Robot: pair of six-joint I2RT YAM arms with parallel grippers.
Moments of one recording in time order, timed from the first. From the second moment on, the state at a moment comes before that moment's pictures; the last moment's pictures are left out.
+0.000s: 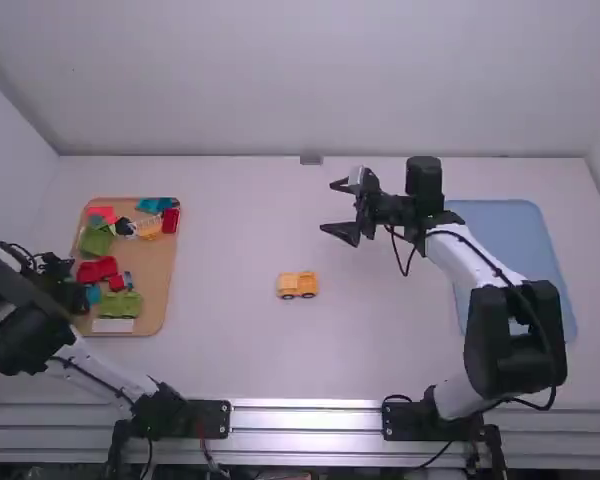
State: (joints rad) left arm 0.96 1.98 1.35 -0.91 -0.01 0.88; right arm 0.16 1.67 1.05 0.05 -1.16 -0.58
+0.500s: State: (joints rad) left arm 0.97 1.99 1.35 -0.80 0.02 0.96; right arm 0.18 1.67 1.05 0.06 -1.07 -0.51
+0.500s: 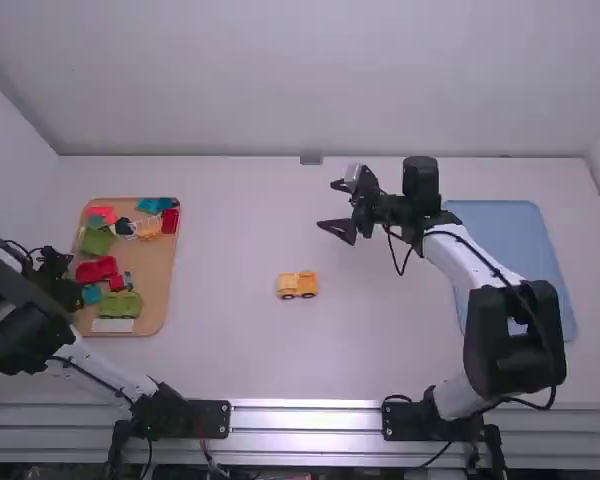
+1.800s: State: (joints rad) left arm 0.95 2.04 1.66 -1.14 0.13 0.68; right arm 0.12 1.67 1.05 0.05 -1.18 -0.58
